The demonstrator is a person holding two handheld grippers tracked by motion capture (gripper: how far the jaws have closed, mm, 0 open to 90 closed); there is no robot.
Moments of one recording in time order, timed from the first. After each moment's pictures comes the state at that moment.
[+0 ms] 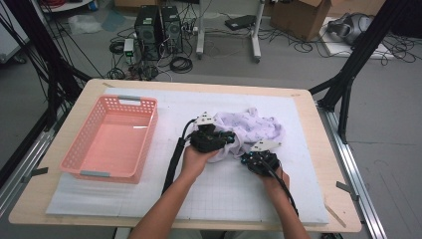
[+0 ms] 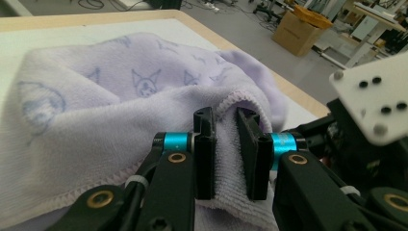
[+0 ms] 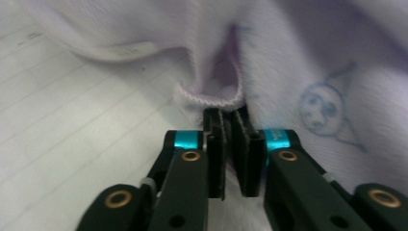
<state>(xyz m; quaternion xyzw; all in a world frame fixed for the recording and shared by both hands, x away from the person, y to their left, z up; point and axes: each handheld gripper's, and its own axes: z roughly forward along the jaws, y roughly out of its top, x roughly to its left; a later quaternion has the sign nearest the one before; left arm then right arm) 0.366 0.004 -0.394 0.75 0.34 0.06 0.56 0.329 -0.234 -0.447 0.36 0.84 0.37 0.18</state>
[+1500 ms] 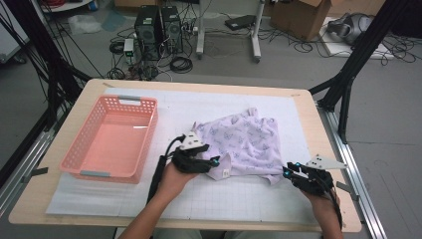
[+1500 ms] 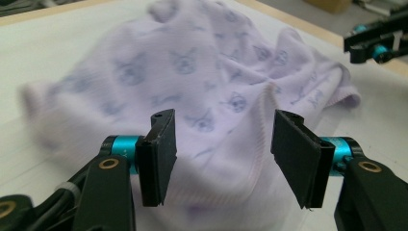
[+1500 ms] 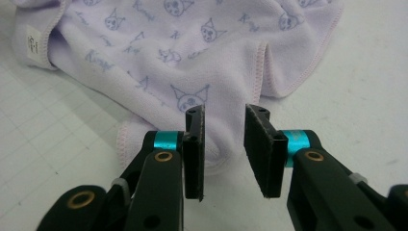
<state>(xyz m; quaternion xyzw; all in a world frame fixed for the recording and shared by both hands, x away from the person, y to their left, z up) 0.319 0.028 -0.410 0.81 0.30 0.12 0.50 0.265 -0.355 -0.429 0.41 0.78 0.42 0.21</state>
